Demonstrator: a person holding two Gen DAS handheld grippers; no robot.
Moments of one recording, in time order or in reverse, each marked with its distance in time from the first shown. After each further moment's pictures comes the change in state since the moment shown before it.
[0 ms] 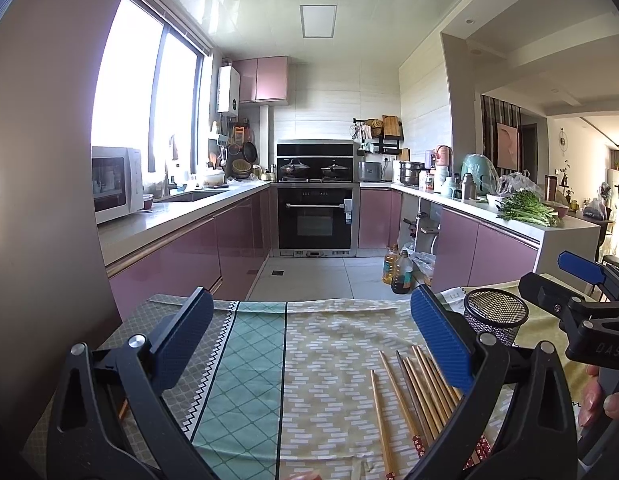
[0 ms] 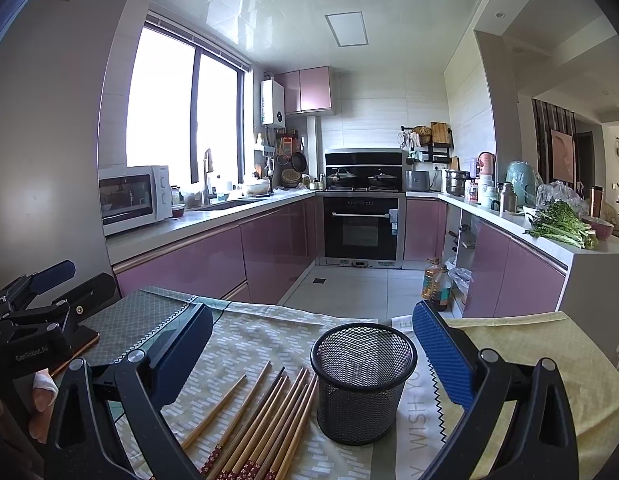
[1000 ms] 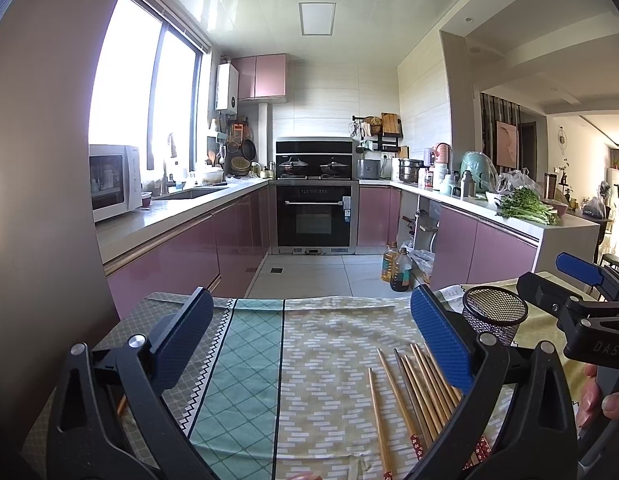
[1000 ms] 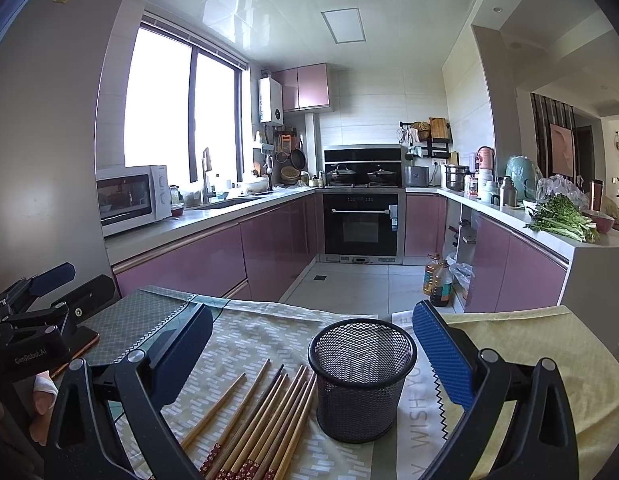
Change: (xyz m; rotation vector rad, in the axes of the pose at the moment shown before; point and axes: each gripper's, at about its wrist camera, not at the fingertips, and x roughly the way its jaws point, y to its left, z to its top) left arm -0.002 -0.001 0.000 0.002 0.005 -0.005; right arm 0.004 -0.001 -0.003 0.016 0.008 0.002
